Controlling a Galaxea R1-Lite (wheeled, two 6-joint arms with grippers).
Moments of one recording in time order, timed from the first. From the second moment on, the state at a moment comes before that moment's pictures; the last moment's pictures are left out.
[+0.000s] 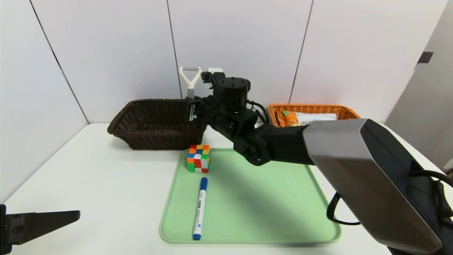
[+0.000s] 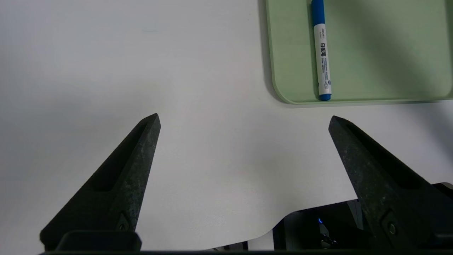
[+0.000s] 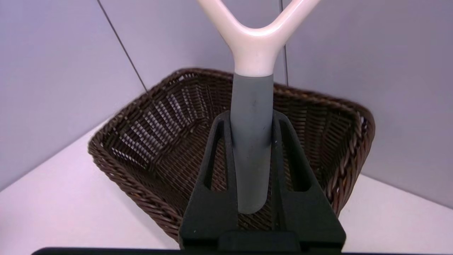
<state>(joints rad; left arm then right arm) -0.25 0.93 -0.90 0.62 -0.09 -0.35 0.76 2.44 -1.96 -0.54 -0.07 0.18</state>
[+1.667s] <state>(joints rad) -0.25 0.98 -0.96 0.59 -0.09 -0.34 0.75 2.42 -1.96 -0.49 -0.07 0.16</state>
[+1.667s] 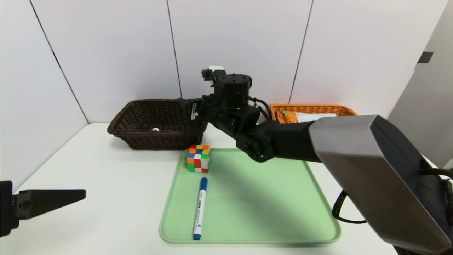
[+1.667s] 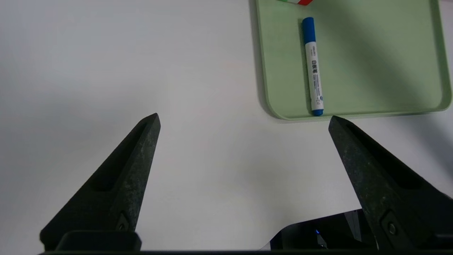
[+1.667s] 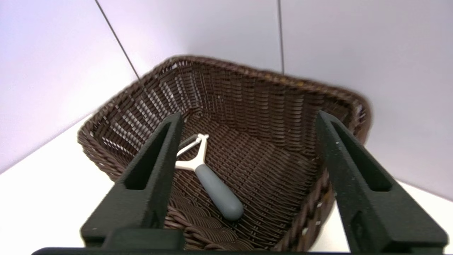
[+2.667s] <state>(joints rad) -0.56 1.37 -1.02 0.12 0.22 -0.46 0.73 1.76 -1.90 0.67 -0.36 0.37</state>
